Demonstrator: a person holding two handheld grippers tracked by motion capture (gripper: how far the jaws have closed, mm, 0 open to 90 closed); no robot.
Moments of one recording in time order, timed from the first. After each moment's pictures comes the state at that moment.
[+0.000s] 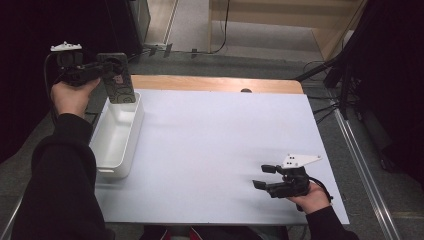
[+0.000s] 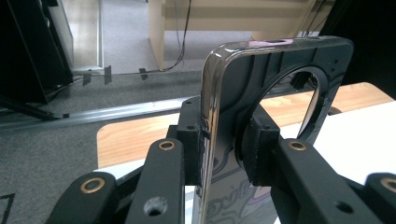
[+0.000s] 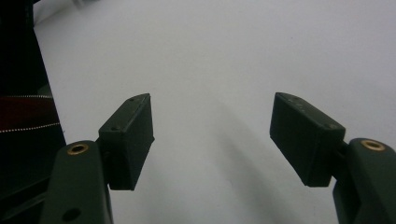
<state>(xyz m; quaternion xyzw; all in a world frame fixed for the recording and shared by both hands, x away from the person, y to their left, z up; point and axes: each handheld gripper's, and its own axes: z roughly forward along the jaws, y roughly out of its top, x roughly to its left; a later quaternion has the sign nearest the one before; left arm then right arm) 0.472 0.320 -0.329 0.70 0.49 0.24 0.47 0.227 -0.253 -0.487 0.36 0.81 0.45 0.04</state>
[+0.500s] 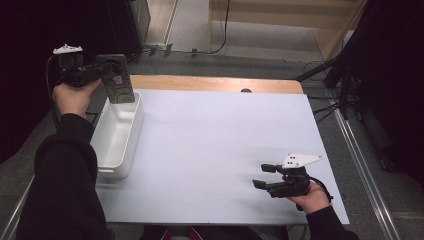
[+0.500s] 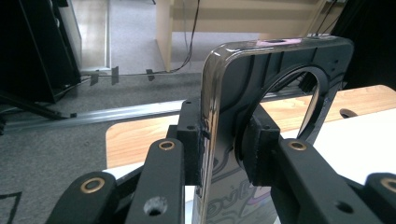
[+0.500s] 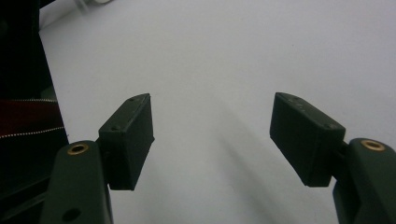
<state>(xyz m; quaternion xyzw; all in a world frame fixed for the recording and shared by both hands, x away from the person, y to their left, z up) 0.482 0.324 -0.343 0.69 0.49 0.24 0.46 0.227 -0.253 -0.484 0.36 0.81 0.46 0.04</state>
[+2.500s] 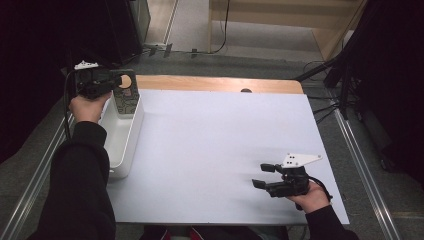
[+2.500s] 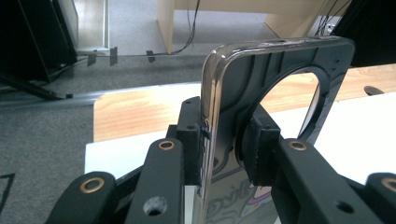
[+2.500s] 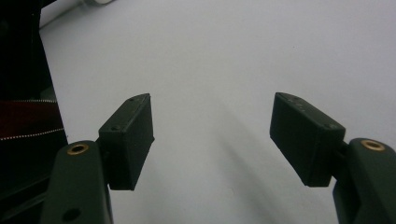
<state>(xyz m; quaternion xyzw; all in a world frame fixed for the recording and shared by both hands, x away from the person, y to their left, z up) 0.495 0.318 -0.403 0.70 0.51 0.23 0.44 0.228 -0.252 -0.484 0.35 0.81 0.46 0.05</state>
